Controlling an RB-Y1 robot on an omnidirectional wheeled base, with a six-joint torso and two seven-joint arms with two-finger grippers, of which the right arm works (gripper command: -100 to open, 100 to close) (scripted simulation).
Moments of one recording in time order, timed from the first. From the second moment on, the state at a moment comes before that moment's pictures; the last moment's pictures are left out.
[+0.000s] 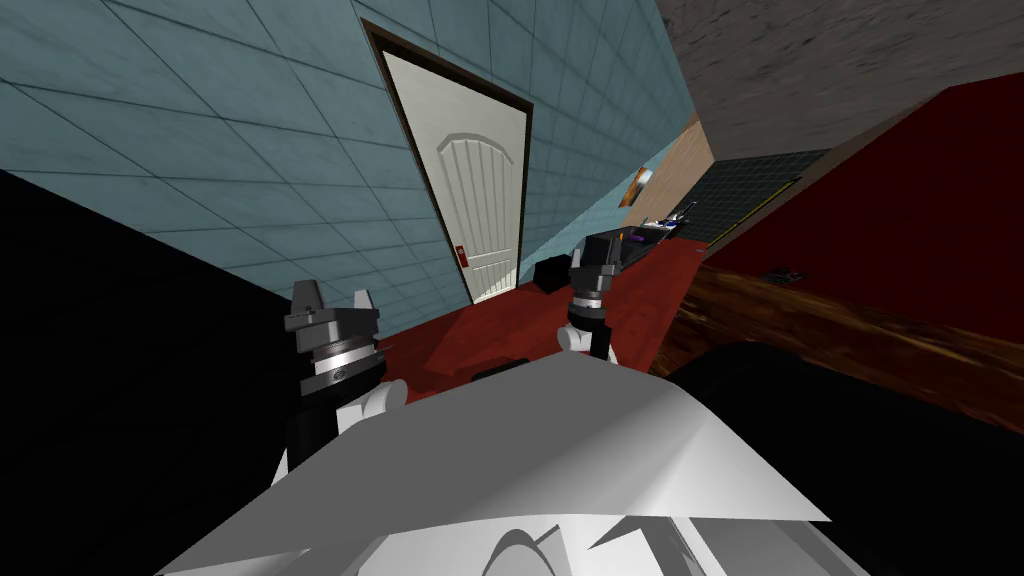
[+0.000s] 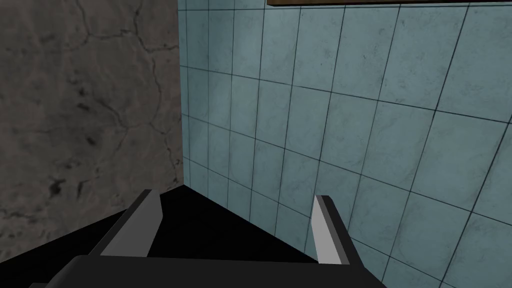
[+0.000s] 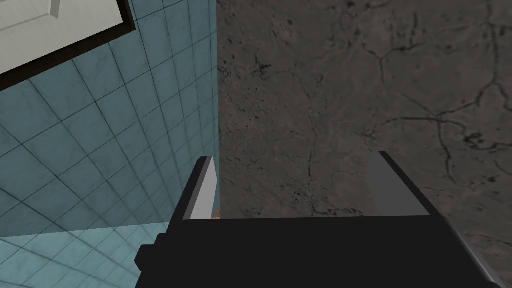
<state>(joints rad) 0.48 0.04 -0.06 -2.37 -0.11 -0.59 -0.17</state>
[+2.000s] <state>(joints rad) 0.24 -0.07 -0.05 -1.92 -0.37 -0.56 -0.39</state>
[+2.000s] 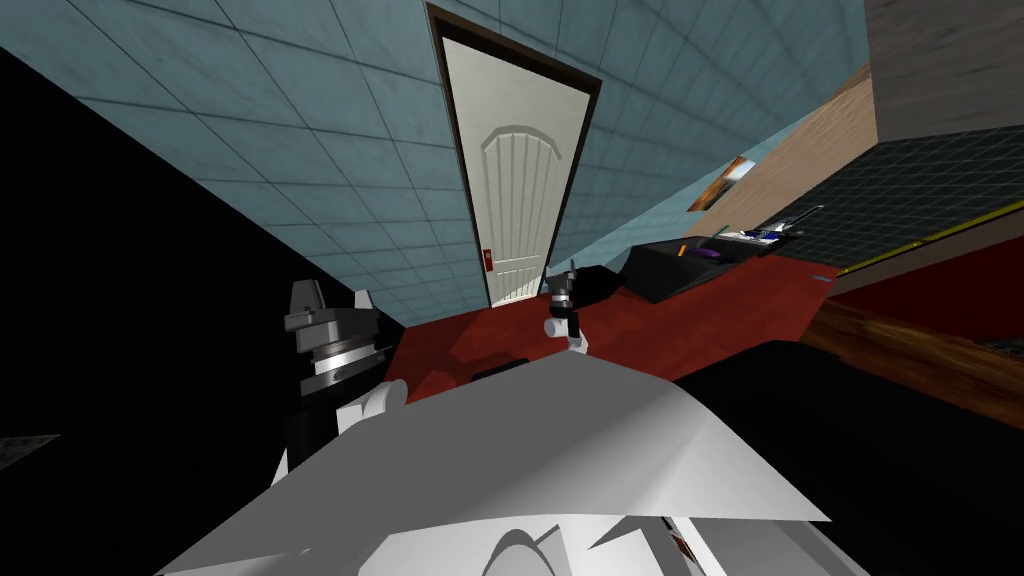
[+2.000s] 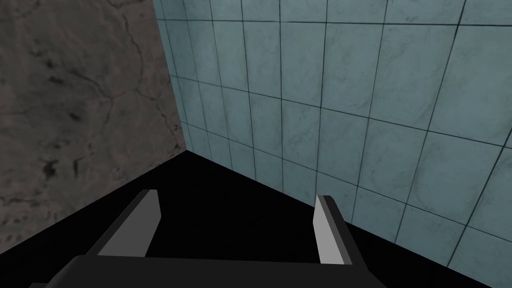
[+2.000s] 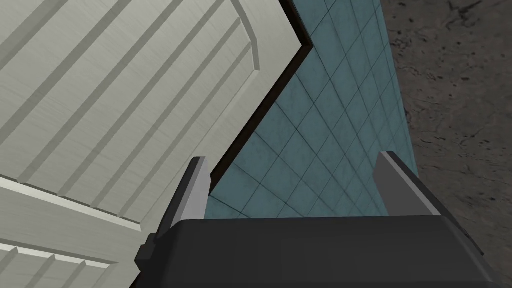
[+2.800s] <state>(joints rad) 0.12 -0.09 -0.04 -1.70 -0.49 -0.55 -0.48</state>
